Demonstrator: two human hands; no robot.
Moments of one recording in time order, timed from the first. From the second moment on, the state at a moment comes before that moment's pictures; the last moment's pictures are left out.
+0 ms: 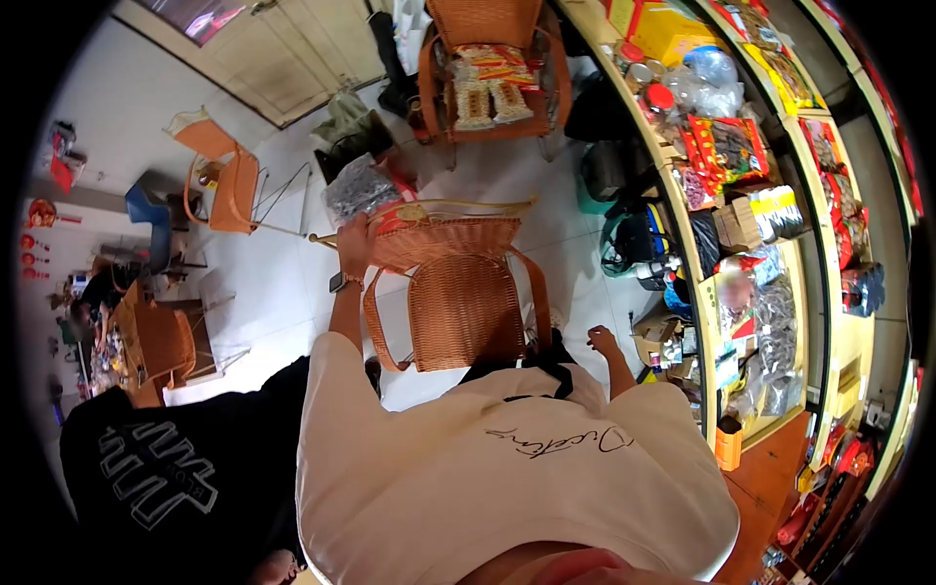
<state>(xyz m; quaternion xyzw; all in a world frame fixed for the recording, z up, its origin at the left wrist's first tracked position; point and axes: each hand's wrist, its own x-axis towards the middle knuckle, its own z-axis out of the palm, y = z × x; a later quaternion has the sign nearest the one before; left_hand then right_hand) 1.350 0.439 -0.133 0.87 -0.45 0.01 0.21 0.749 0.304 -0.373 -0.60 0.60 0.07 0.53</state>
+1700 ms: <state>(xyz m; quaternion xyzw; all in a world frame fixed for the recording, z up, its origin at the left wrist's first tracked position) 1.058 0.291 -0.356 0.76 -0.52 -0.35 0.17 0.608 0.215 -0.426 -0.80 0.47 0.24 0.29</state>
